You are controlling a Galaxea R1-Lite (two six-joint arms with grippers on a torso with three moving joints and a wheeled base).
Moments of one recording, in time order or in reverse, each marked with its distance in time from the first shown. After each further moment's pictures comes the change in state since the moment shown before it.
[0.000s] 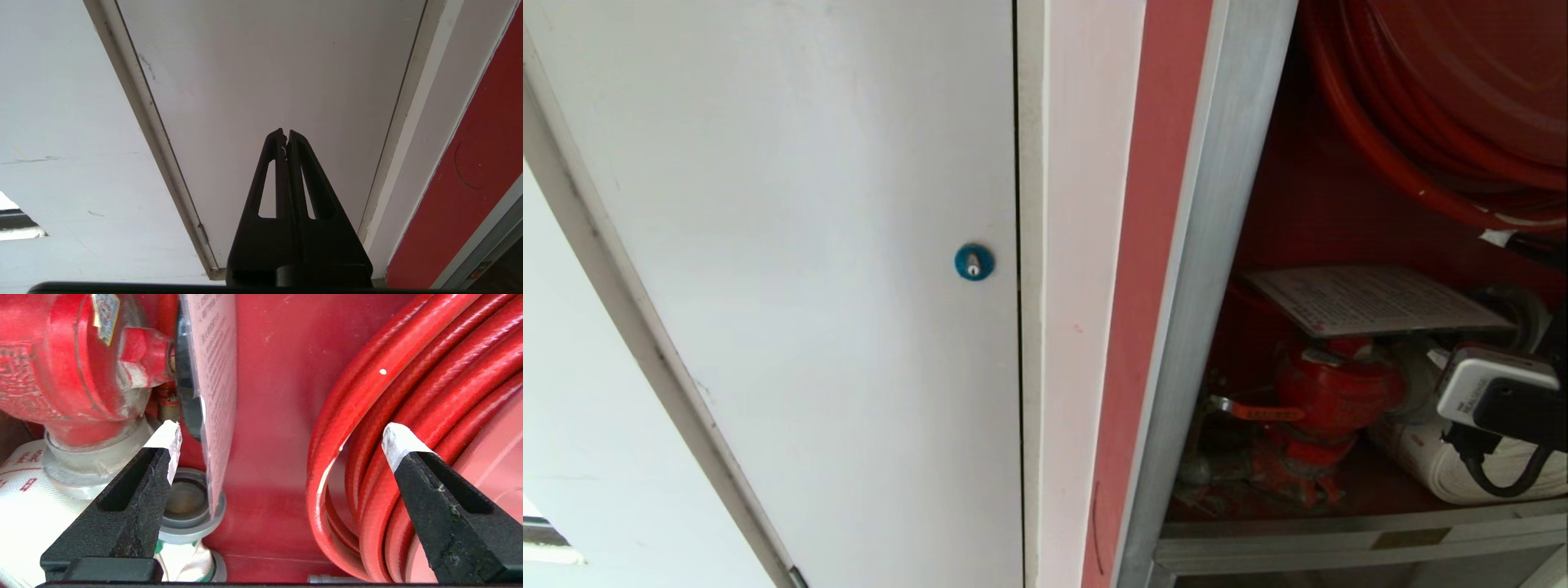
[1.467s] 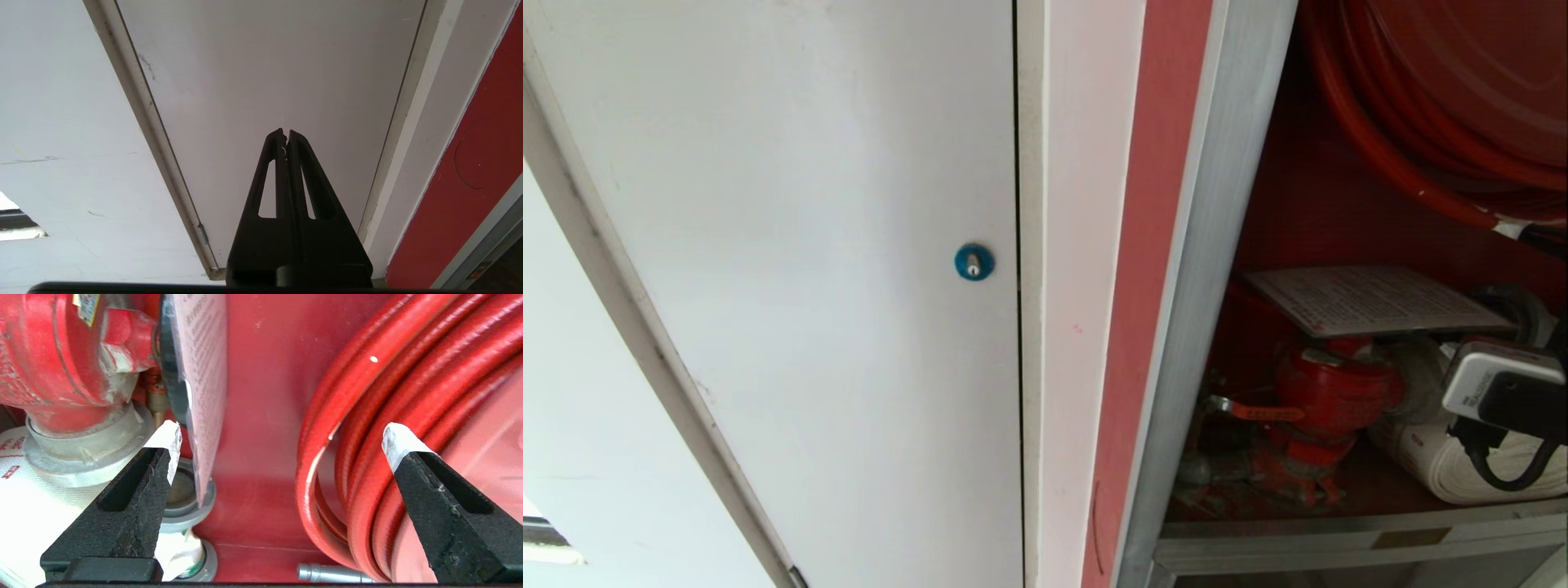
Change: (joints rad) left arm 0.000 0.000 0.000 0.000 0.000 0.000; right arm 0.000 -0.009 -0.010 0.005 -0.032 -0.027
